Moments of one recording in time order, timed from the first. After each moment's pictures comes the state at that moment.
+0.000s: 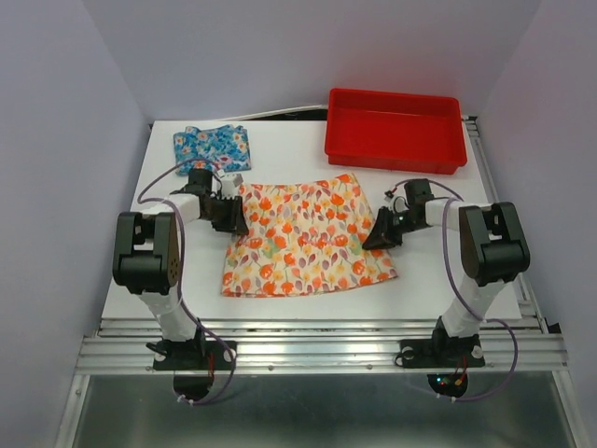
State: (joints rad) left arm -0.05 1.71 0.96 -0.37 0.52 0.06; right arm 0.10 1.83 0.97 -0.38 -0.69 0.32
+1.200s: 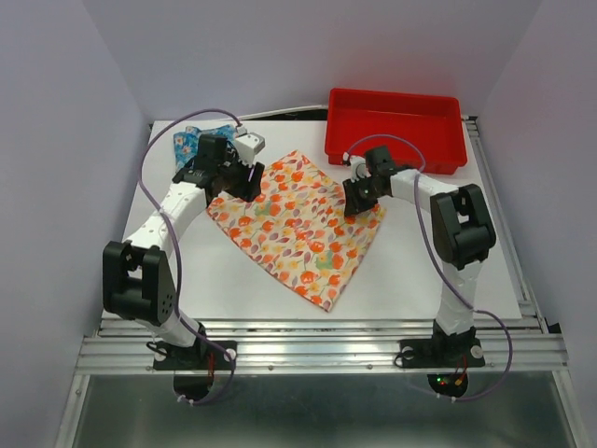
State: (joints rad) left arm -0.23 1.54 1.26 -0.42 0.31 0.25; right arm 0.31 2.02 1.44 -0.42 -0.45 -0.07
